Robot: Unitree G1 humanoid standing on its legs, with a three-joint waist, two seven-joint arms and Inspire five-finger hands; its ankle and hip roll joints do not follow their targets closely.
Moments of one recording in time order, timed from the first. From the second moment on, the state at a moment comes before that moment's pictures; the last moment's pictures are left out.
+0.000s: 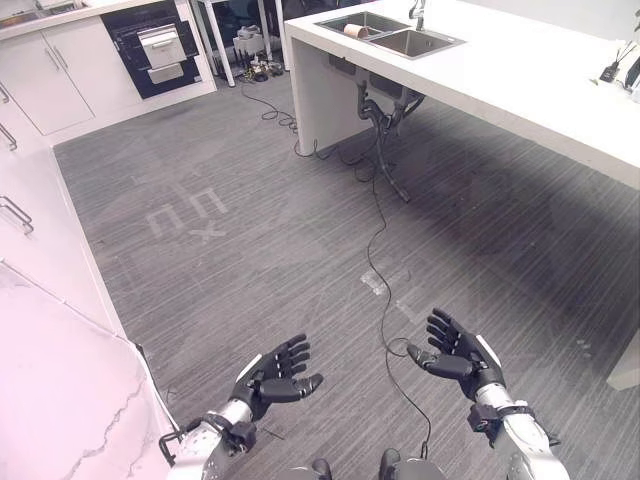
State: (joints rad) left arm 0.10 0.34 -0.12 0.56 -0.45 -0.14 -0.42; right arm 0.12 -0.32 0.11 0.38 0.48 -0.15 0.16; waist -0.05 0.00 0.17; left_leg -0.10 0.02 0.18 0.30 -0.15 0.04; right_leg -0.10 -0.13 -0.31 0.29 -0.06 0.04
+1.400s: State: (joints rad) left arm -0.05 0.23 -0.09 1.11 -0.24 -0.12 -0.08; right arm 0.02 -0.26 0.15 1.04 0.55 -0.17 0.23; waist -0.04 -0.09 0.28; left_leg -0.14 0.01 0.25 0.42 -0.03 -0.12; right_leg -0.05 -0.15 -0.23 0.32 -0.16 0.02
